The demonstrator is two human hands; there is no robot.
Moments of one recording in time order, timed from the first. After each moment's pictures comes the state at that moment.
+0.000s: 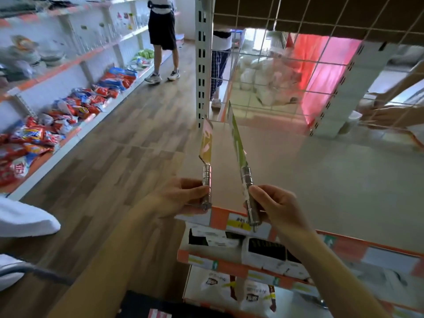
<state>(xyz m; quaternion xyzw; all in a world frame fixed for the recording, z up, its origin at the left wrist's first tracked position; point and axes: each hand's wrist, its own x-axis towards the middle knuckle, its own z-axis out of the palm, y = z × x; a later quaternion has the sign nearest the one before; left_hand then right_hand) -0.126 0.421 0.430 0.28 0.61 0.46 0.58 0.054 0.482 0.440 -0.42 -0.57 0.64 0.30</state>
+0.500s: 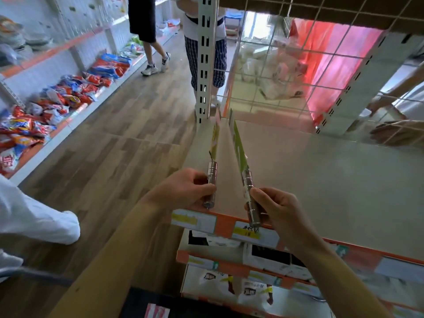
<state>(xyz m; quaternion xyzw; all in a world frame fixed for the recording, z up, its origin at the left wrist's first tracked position) -0.139 0.447 0.431 0.42 0.68 0.33 0.49 0.044 0.495 0.428 -0.44 -0.57 0.65 0.25</state>
